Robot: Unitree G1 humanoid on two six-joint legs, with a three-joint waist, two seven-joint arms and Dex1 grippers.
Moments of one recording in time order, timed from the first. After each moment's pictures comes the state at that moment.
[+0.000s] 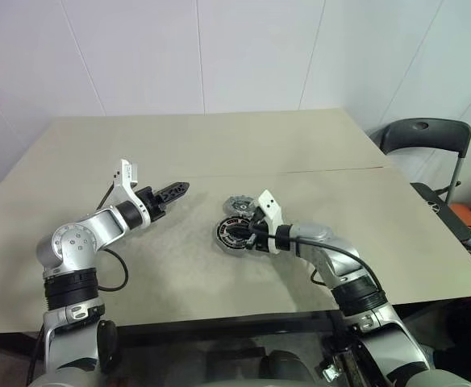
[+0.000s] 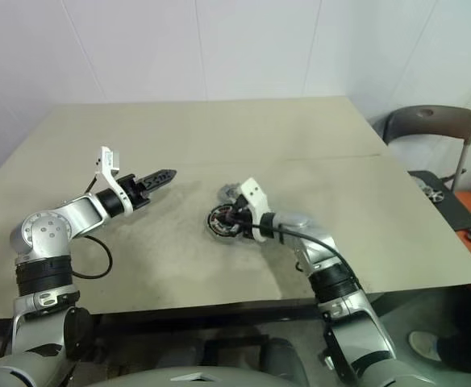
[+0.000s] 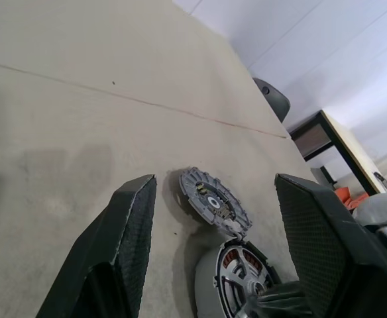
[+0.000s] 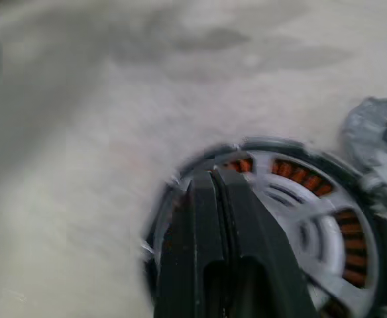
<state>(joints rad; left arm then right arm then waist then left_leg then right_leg) -0.52 0.35 0.41 0.09 -0.82 1.11 -0.39 -0.51 -0.25 0.20 0.15 0.34 0.66 0.80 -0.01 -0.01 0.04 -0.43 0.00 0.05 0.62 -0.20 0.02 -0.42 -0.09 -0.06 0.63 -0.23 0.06</state>
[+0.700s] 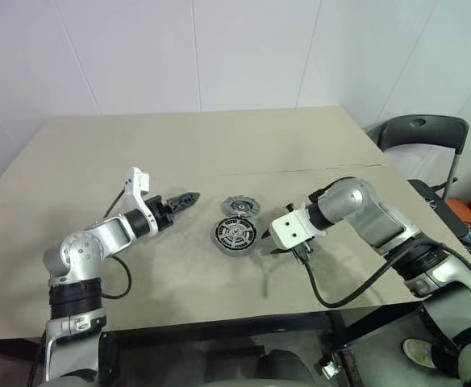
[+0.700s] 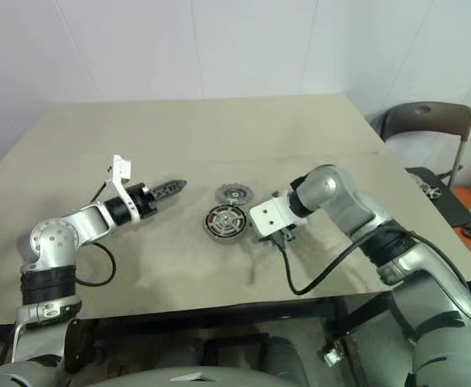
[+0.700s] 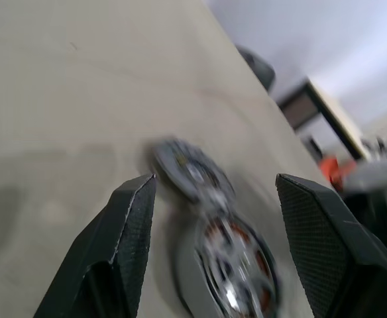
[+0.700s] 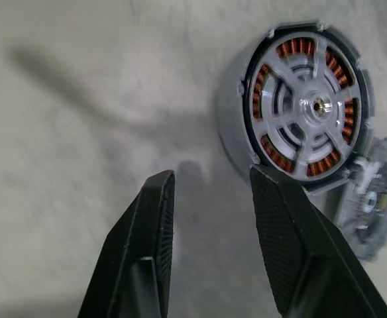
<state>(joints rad) -0.41 0.35 0.31 -0.04 -0.84 1.11 -0.46 -0.82 -0.70 0.60 0.27 -0.14 -0.22 1.35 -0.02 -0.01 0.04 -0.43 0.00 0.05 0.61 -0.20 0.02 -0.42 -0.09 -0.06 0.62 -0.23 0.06</state>
